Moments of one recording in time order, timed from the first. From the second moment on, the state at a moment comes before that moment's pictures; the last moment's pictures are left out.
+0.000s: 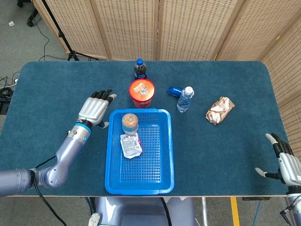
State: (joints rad) left arm -1.08 -1.22 -0.21 -1.79 0.44 0.95 0.70; right arm 0.11 -1.07 0.07 -1.55 -1.39 1.28 0.37
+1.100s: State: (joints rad) left arm -1.51 -1.62 -0.13 -0.85 0.20 0.39 0.68; right arm 0.17 -1.13 0.09 -1.36 -1.33 1.10 0.56
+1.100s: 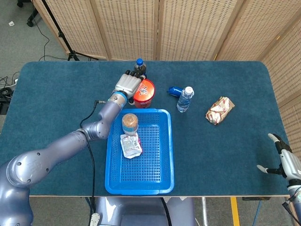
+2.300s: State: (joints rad) left arm -1.57 -1.83 -0.03 -0.48 0.33 0.27 0.44; right arm 0.17 -1.14 0.09 -1.35 -1.34 1.09 0.59
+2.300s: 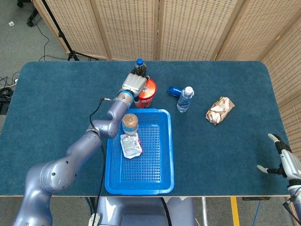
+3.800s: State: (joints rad) left arm -1.51 -2.02 -0.21 -0.22 0.54 0.28 0.41; right arm 0.17 -1.14 0.09 -1.34 -1.34 1.08 0.60
